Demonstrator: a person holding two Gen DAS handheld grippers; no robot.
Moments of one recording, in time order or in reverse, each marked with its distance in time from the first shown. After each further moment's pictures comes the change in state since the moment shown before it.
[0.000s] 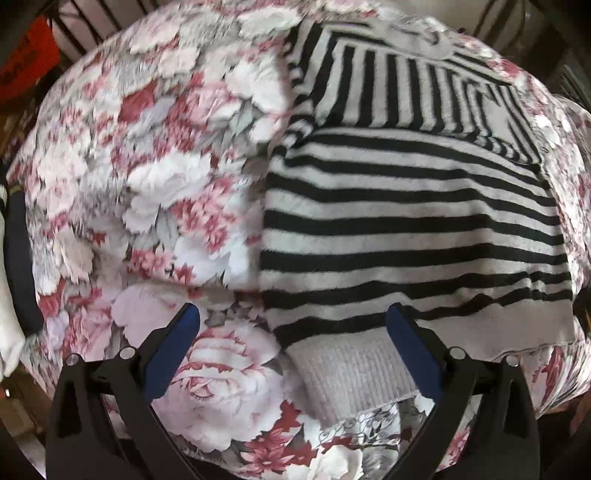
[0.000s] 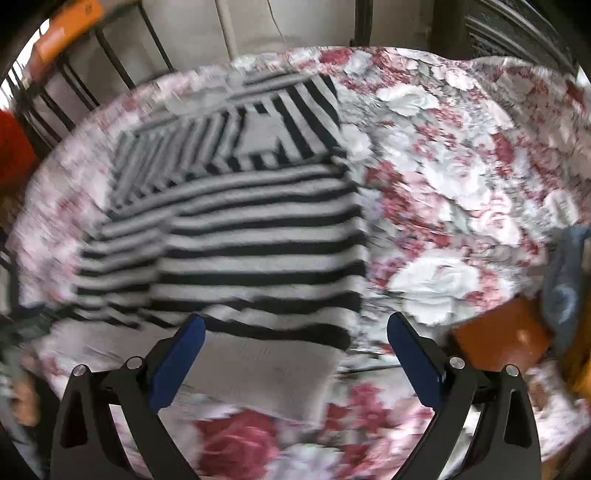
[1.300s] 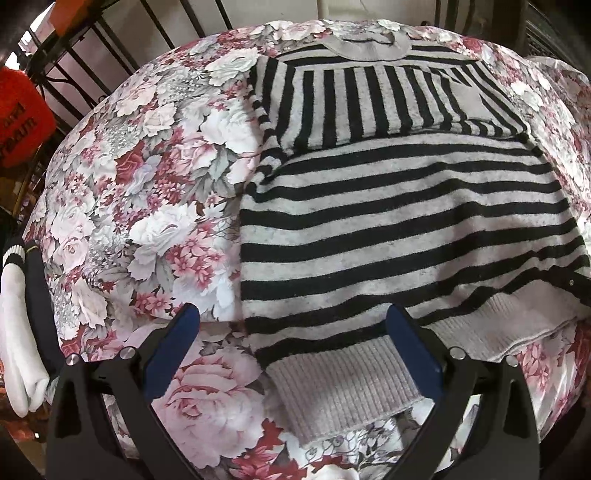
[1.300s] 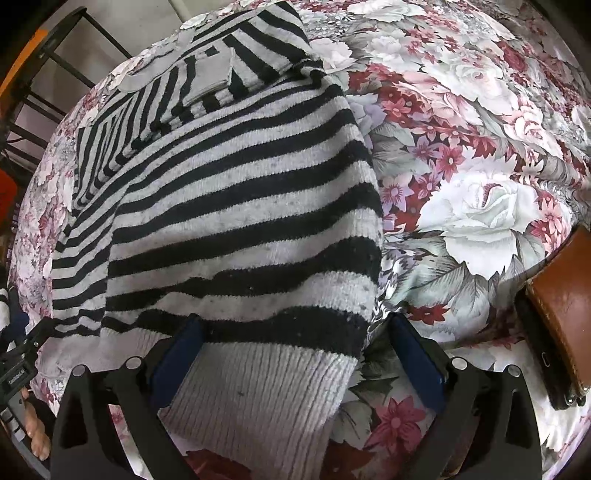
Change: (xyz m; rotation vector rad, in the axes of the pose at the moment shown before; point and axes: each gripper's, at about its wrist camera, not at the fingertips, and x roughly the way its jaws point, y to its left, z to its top) left arm -0.006 -0.034 -0.005 0.175 -0.139 0.100; right arm 0.073 -0.030 -0.023 0.153 0.157 0.011
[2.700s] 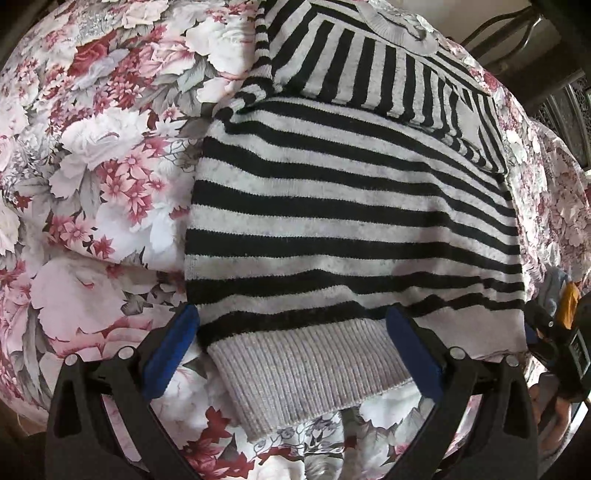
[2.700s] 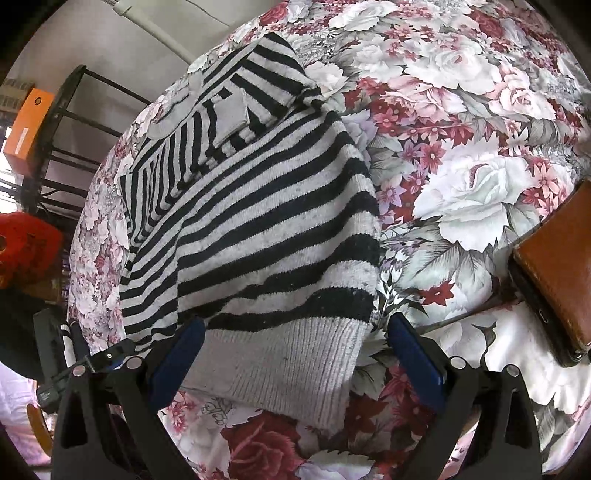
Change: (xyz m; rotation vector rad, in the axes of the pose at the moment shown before) left arm 0.039 0.034 -0.004 -0.275 0.218 -0.389; right arm -0.039 -0.022 -0.005 0.154 -0.015 0.229
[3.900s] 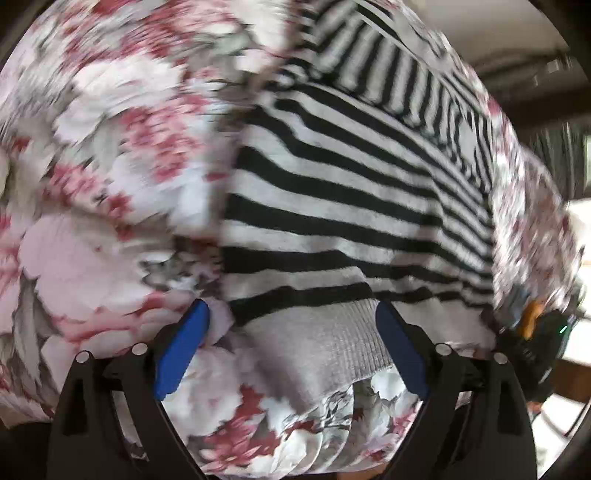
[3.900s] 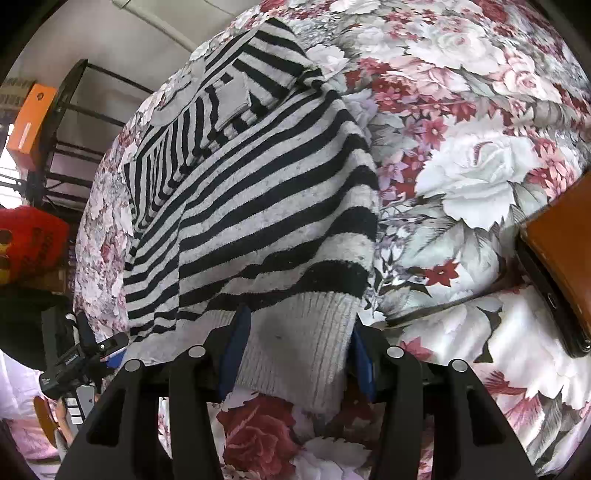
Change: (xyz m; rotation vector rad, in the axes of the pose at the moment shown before) left arm -0.005 0.035 -0.011 -0.079 0.070 -0.132; right arm 0.004 -0.002 -0.009 -0.004 0.051 0.026
